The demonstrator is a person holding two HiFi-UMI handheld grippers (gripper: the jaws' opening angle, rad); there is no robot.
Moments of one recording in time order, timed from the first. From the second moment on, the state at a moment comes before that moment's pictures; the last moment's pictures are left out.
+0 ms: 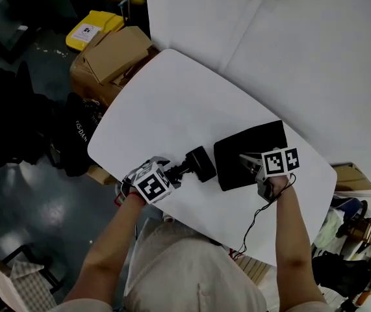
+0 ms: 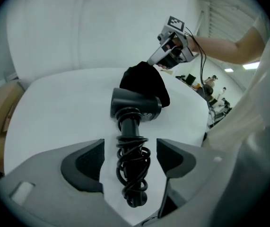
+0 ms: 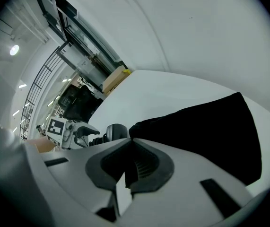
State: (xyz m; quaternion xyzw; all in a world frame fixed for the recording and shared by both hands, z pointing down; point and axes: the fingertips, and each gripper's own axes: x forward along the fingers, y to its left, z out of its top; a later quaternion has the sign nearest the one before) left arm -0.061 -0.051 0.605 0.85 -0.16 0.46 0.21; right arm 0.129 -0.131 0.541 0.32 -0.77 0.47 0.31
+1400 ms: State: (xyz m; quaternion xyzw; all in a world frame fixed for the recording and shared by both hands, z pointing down) left arm -0.030 -0.050 0.602 0.84 -0.15 0.50 0.14; right arm 0.127 -0.129 0.537 0.30 -0.76 0.49 0.29
